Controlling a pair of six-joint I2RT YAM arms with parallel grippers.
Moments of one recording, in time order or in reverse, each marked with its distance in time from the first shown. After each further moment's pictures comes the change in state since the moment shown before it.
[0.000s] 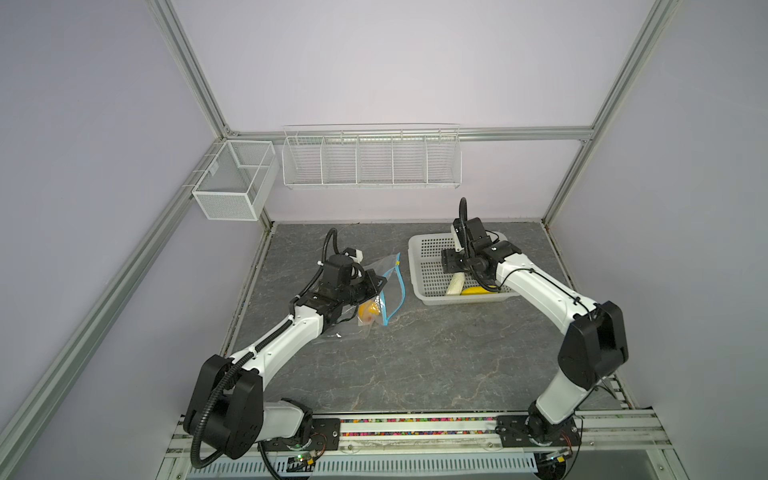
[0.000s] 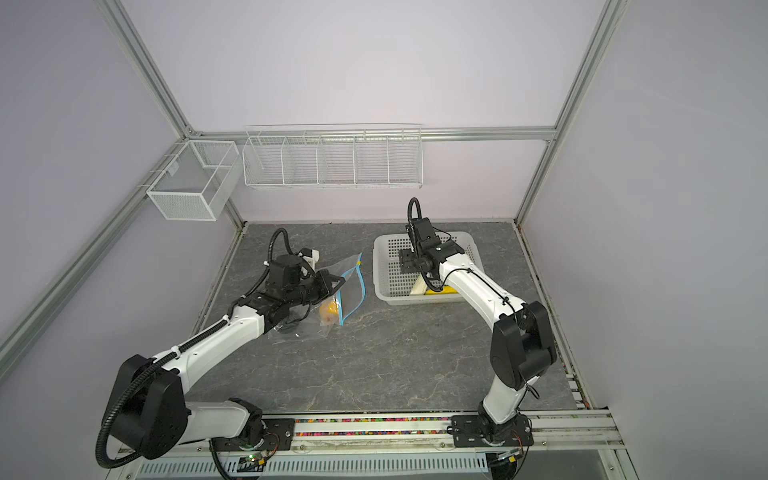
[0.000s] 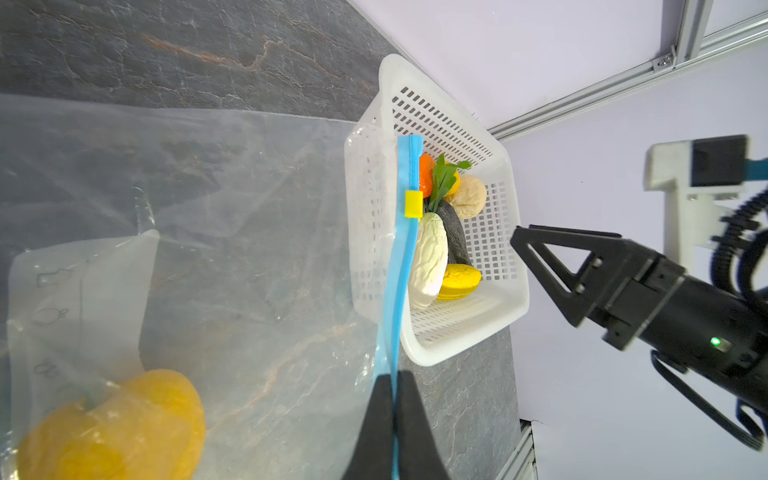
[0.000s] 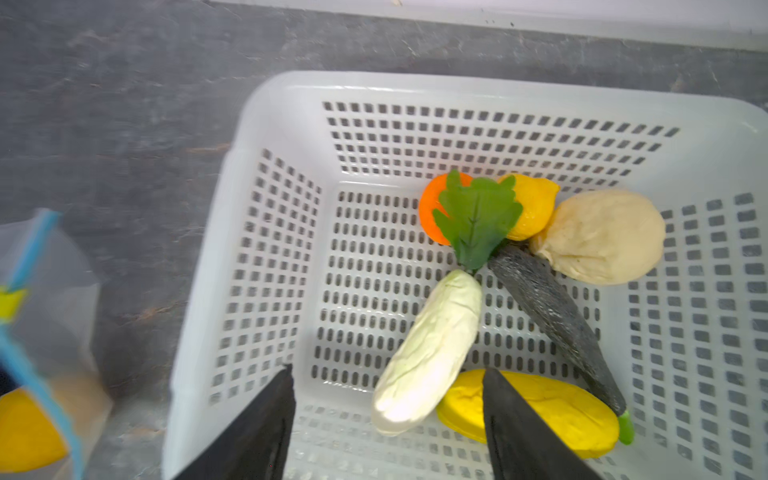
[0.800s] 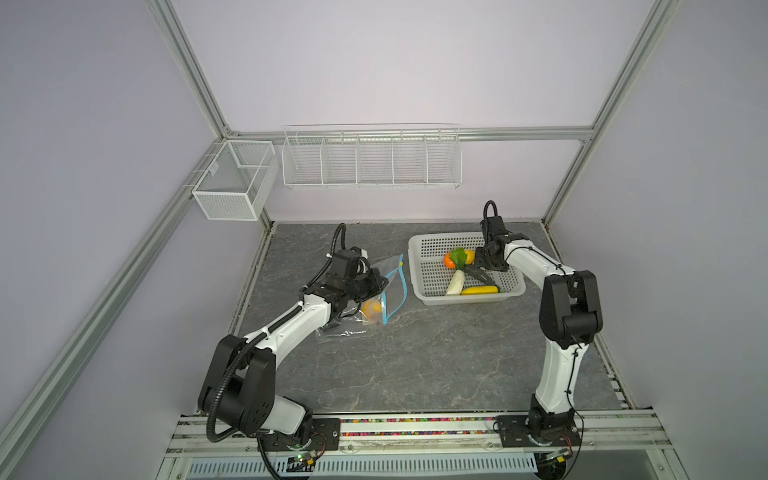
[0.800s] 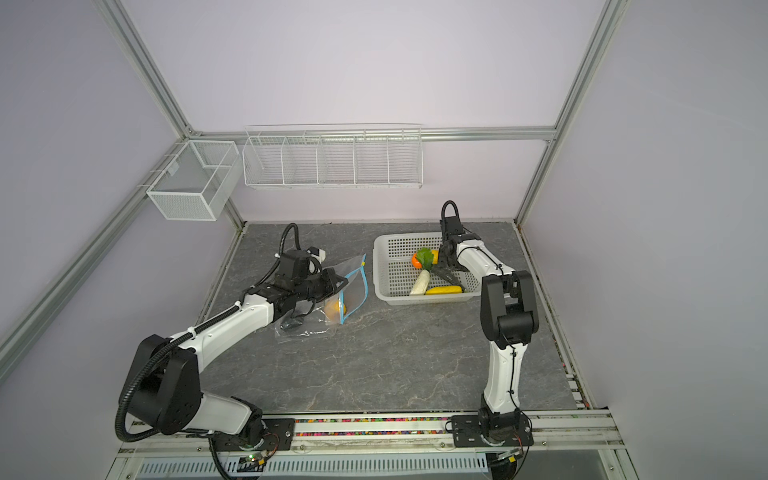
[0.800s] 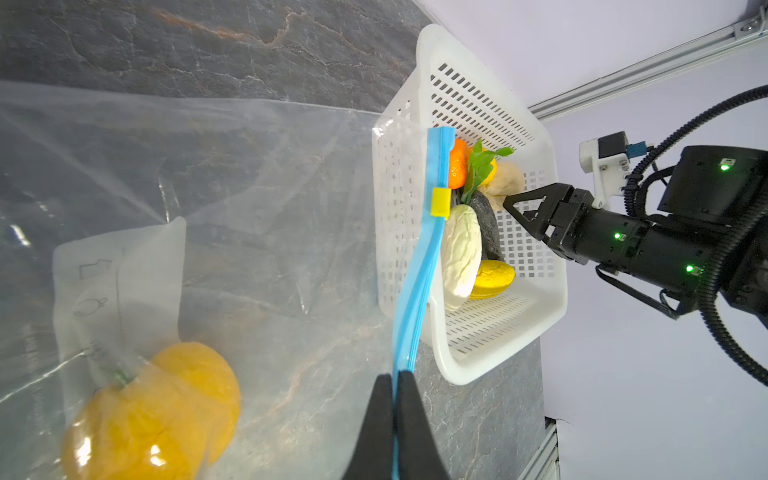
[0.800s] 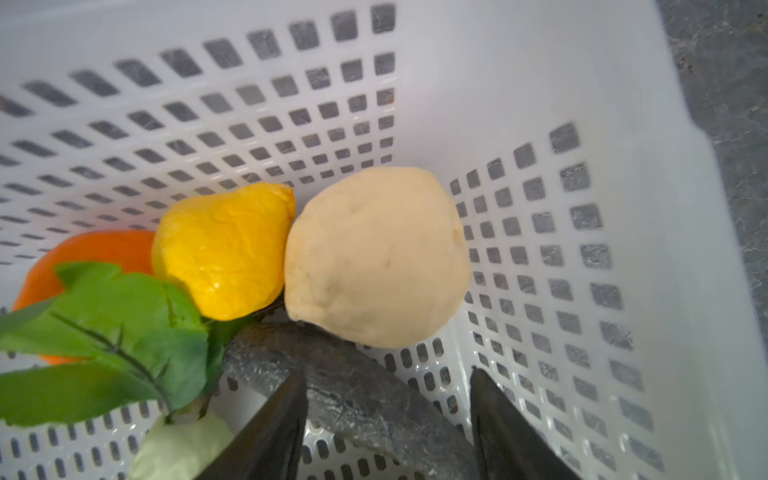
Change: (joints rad) left arm 0.000 0.127 0.073 -0.066 -0.001 0.045; right arm -0.281 0.288 0.101 -0.016 0.068 0.042
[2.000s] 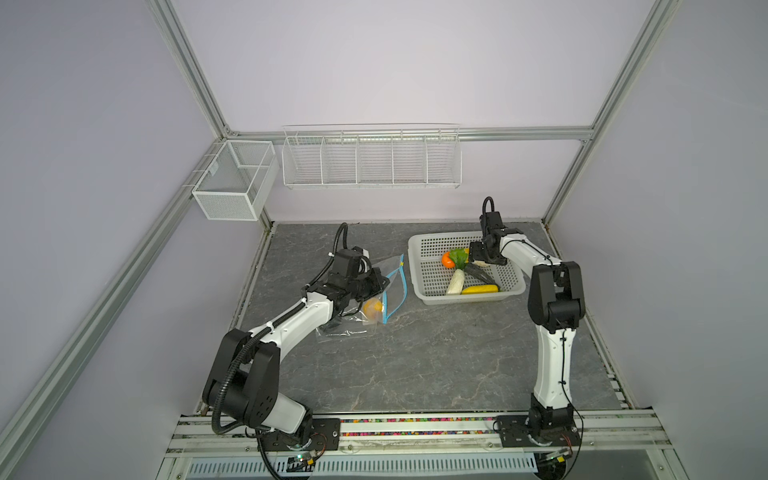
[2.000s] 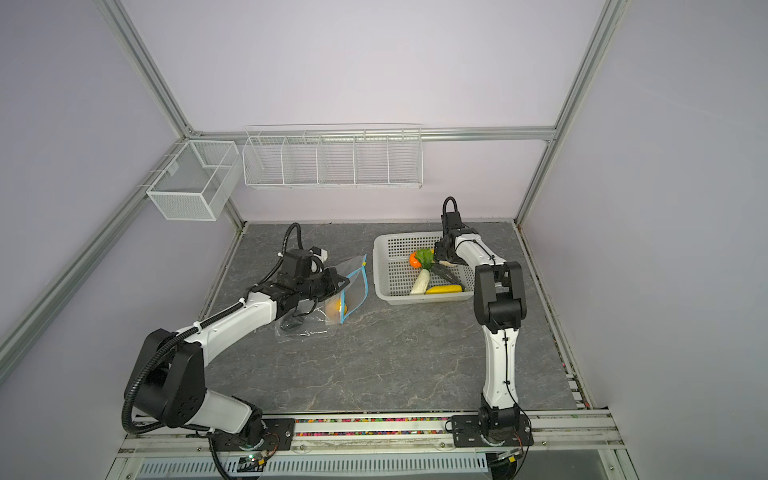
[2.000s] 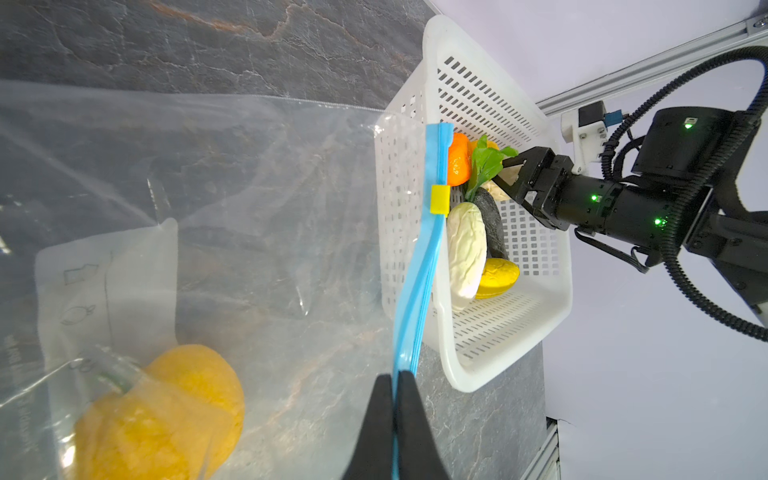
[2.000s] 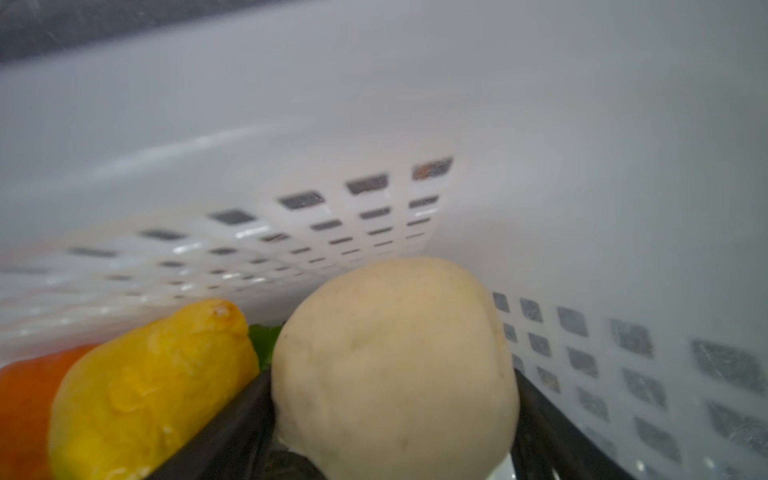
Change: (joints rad) left arm 0.000 0.029 0.012 0.013 0.008 0.000; right arm -0.027 0.181 0.184 0.011 -0.054 -0.048
